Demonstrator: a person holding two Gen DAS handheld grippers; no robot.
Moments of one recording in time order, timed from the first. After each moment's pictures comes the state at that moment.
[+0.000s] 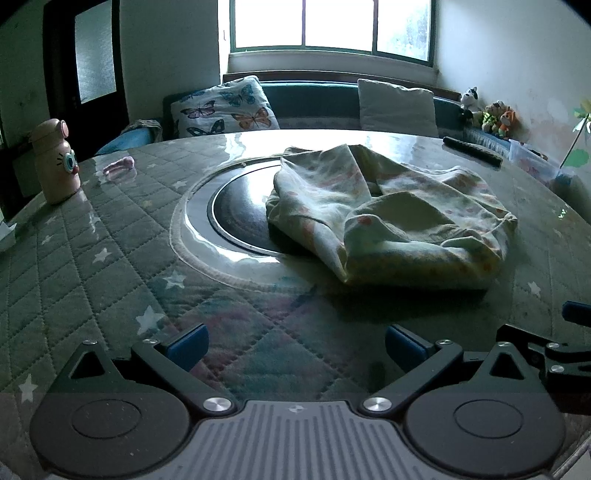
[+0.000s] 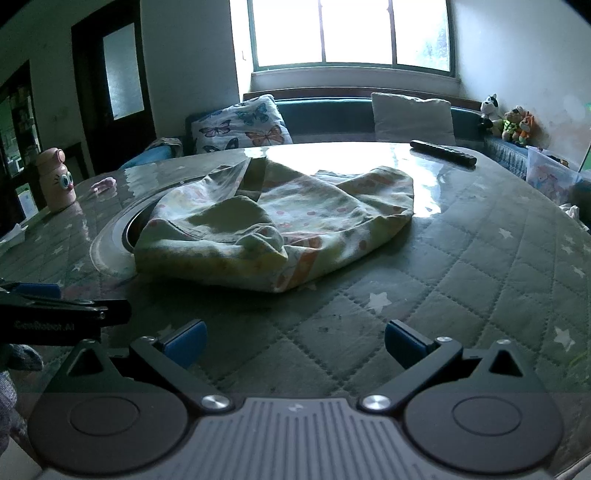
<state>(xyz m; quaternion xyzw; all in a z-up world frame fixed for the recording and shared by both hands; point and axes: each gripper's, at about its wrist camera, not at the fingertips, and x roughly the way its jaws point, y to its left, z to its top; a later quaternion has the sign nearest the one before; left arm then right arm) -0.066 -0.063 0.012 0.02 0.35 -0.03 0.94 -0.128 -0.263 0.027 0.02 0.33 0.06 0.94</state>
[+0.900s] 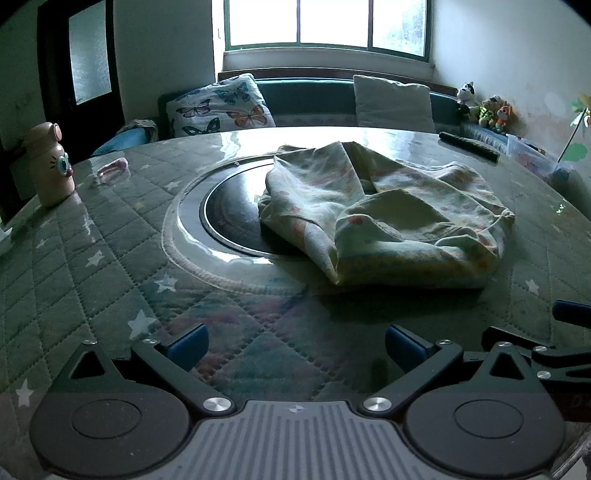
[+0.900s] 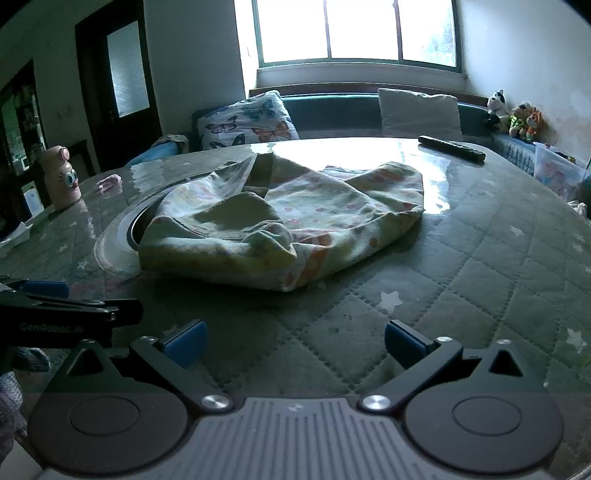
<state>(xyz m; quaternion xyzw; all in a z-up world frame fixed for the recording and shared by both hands) -0.062 -0.068 0.013 0.02 0.35 -0.04 0.93 -0.124 -0.260 0.025 0.02 0.33 0.07 0.94</state>
